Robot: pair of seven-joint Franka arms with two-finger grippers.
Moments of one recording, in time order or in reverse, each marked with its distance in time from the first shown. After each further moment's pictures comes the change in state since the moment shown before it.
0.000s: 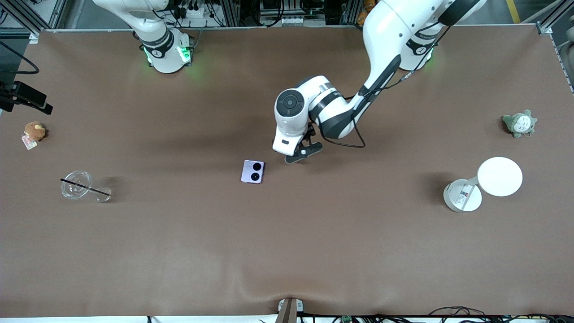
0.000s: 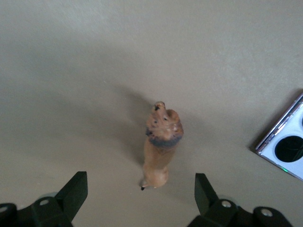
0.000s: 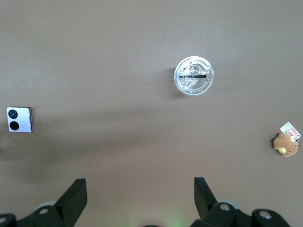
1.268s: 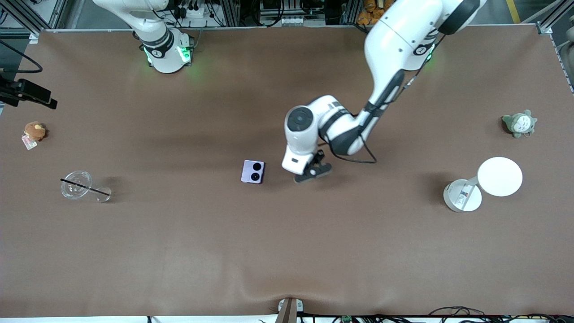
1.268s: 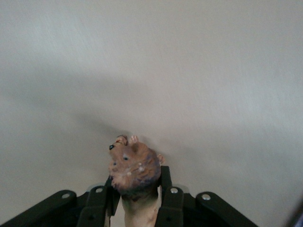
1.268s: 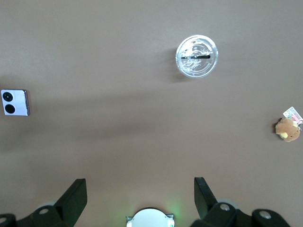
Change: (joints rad) left arm 0.046 0.037 0.108 0.036 0.135 0.087 0.158; right arm 0.012 0.020 0.000 0.005 -0.001 -0.073 -0.005
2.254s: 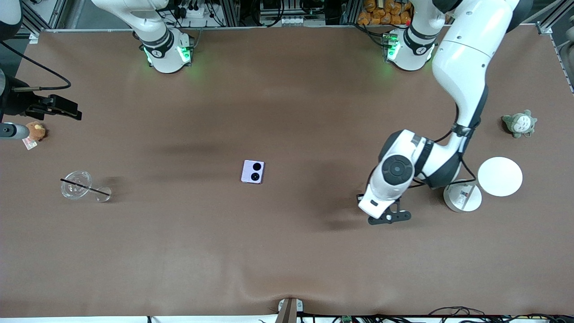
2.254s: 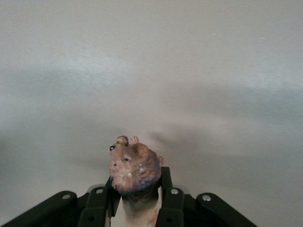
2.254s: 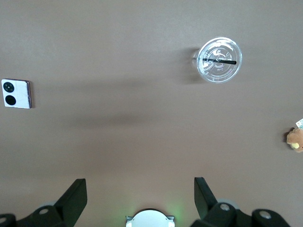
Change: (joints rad) left arm 0.348 -0.039 0.004 -0.016 0.001 -0.048 0.567; right arm 0.058 0.053 0.003 0.000 0.000 0.021 0.002
